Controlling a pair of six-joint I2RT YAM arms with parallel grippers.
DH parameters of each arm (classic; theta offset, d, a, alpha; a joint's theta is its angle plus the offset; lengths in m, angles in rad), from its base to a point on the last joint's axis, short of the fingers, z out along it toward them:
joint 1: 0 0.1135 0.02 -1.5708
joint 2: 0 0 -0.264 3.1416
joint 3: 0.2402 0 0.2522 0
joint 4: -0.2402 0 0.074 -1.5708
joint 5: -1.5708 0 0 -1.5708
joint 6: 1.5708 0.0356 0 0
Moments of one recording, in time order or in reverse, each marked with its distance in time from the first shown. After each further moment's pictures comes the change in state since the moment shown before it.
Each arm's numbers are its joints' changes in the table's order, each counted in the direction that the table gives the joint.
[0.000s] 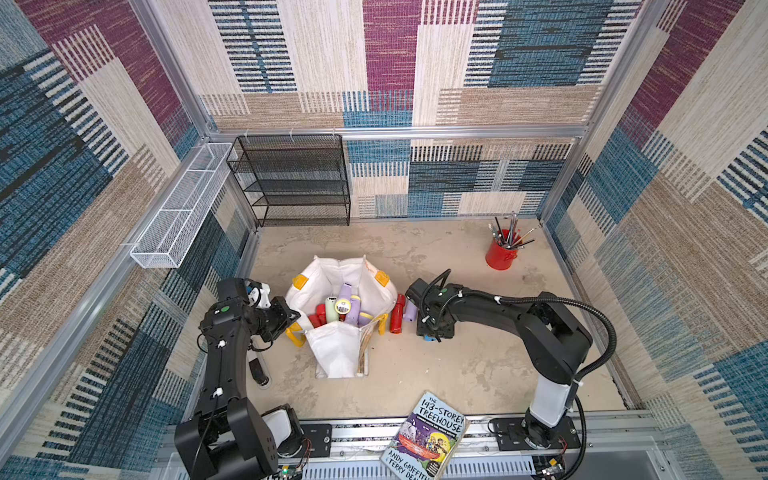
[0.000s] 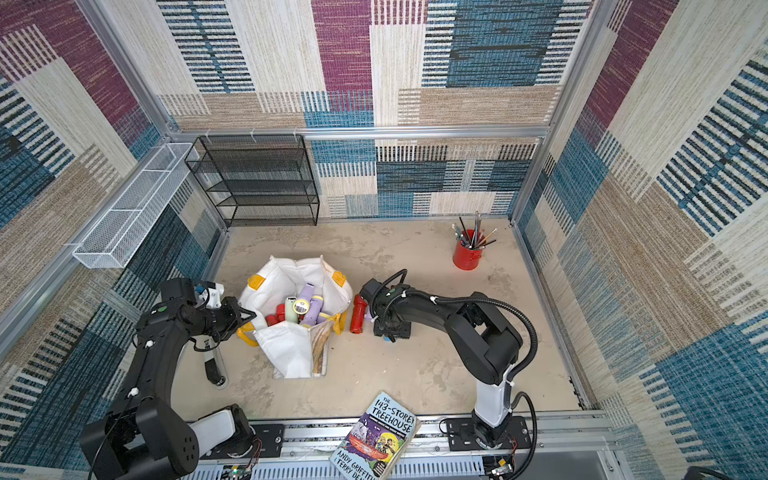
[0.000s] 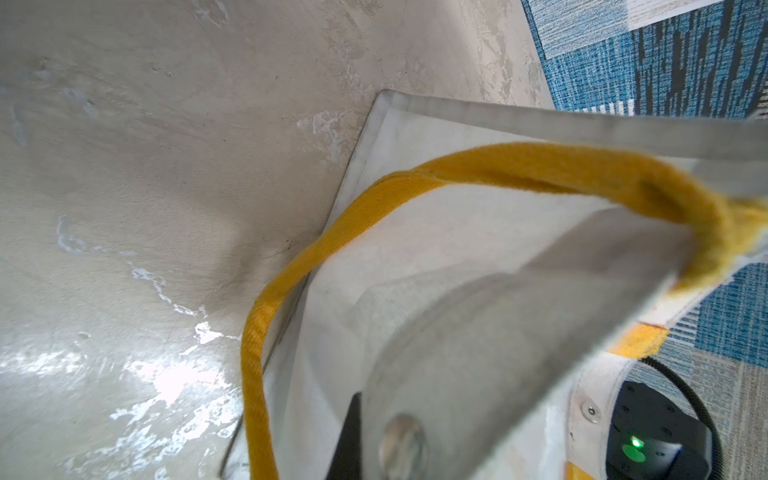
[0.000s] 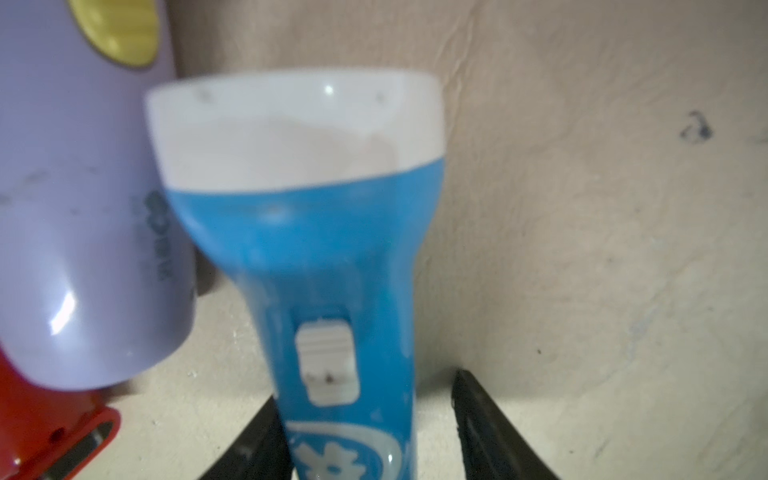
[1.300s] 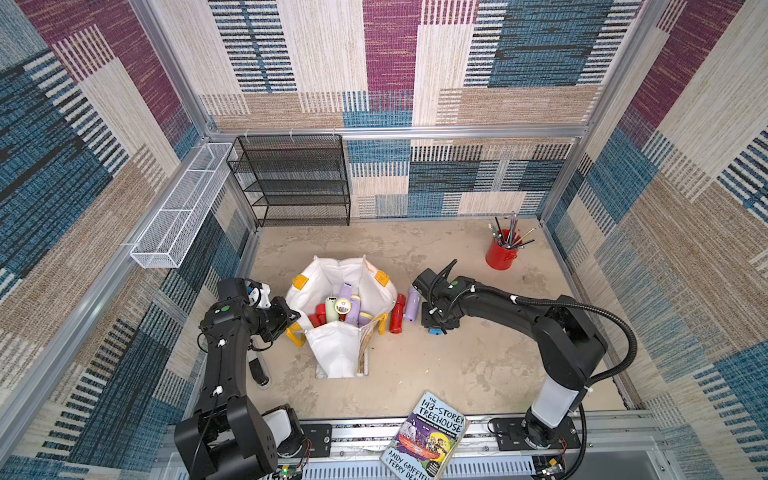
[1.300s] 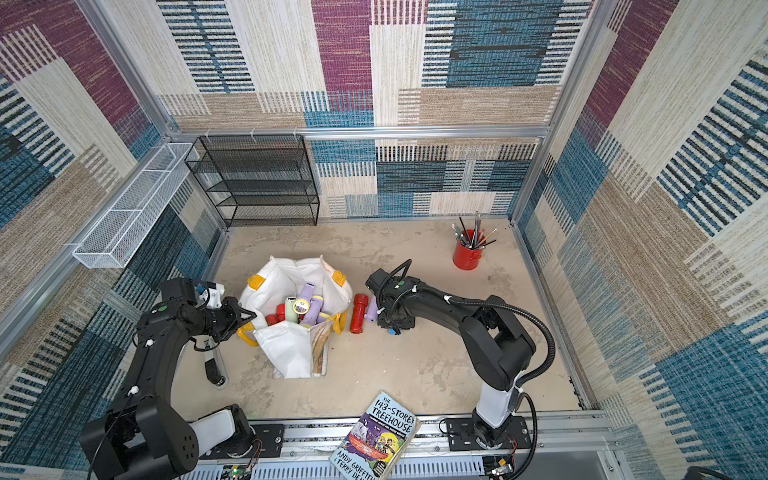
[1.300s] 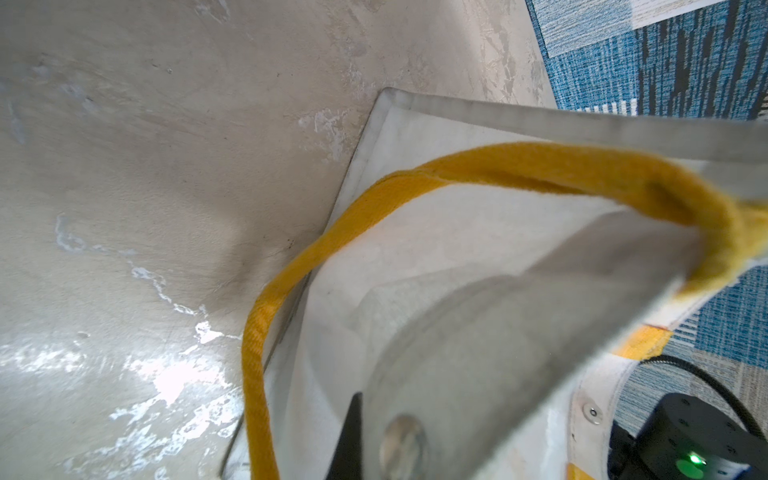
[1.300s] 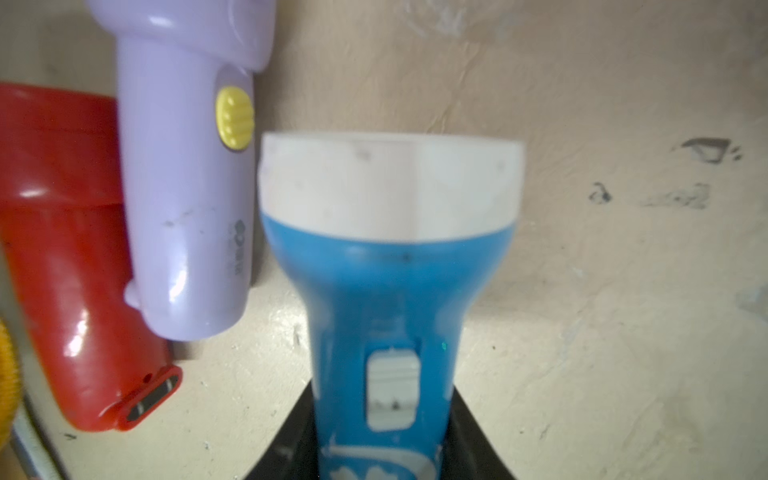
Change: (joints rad) left arm 0.000 0.010 0.000 0.000 0.000 0.000; right arm -0.044 -0.088 0.032 -0.038 0.010 -0.068
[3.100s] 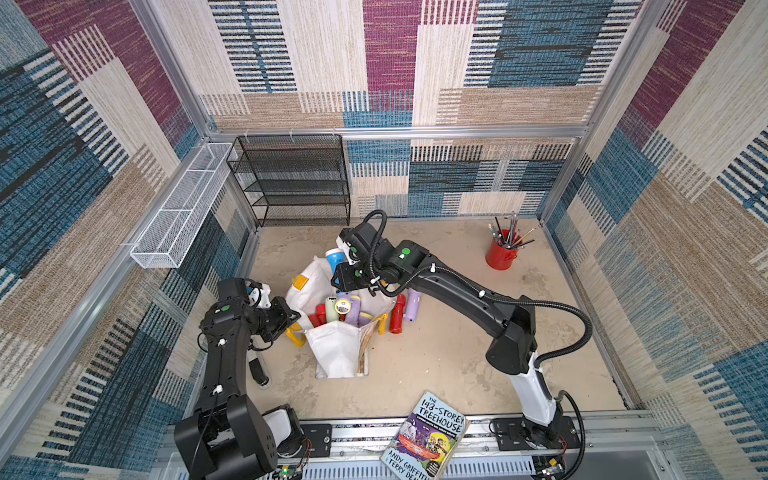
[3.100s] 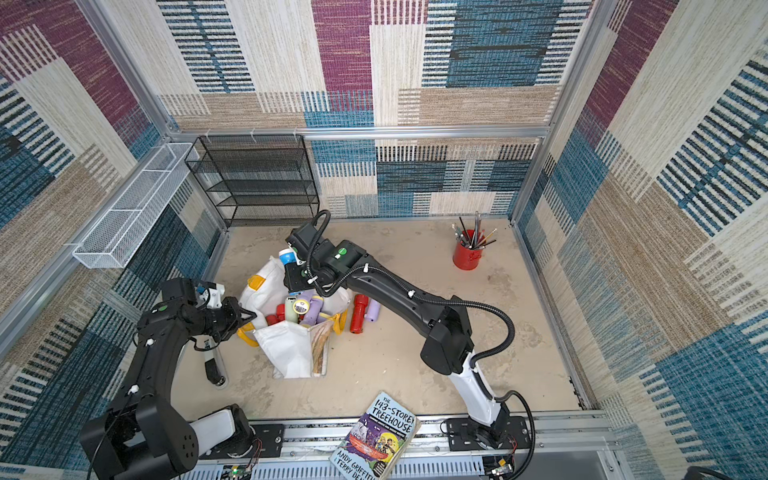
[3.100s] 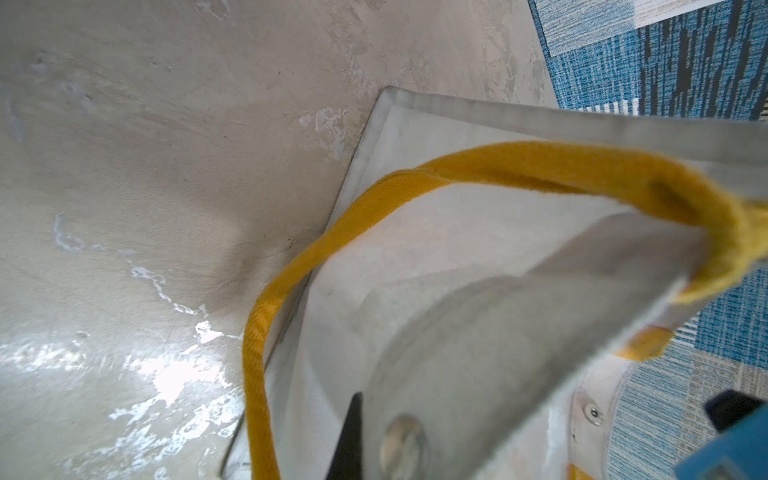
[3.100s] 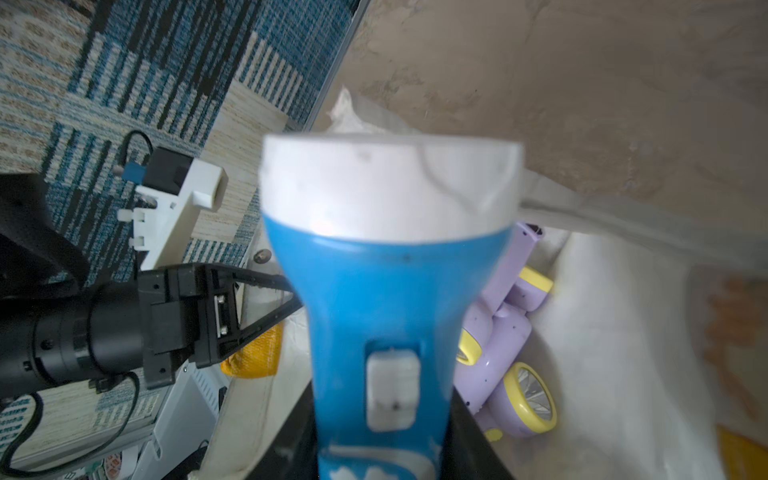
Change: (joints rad) left arm 0.000 0.001 0.000 0.000 0.000 0.000; right arm 0.246 0.397 1.036 -0.100 0.272 -0.202
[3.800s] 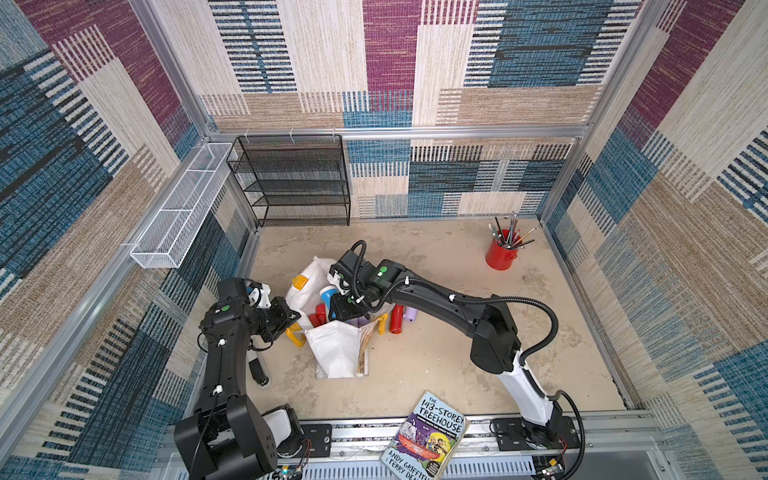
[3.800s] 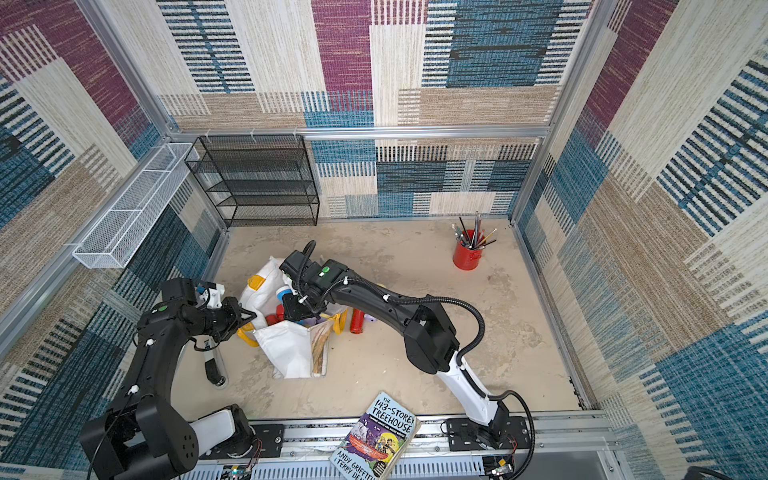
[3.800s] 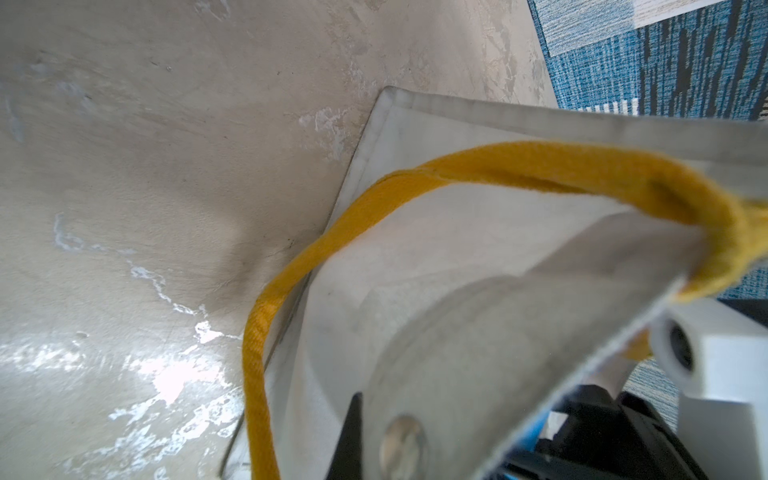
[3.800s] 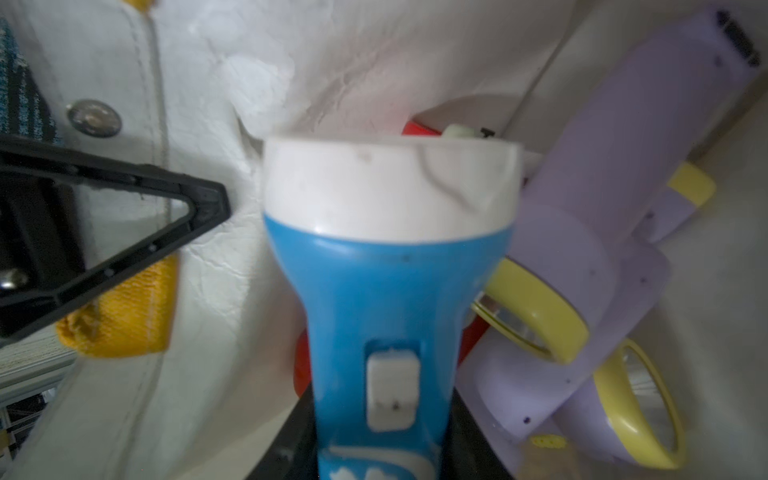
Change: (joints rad) left arm 0.000 0.000 0.000 0.000 0.000 0.000; right arm 0.030 0.106 -0.100 -0.011 0.166 -0.011
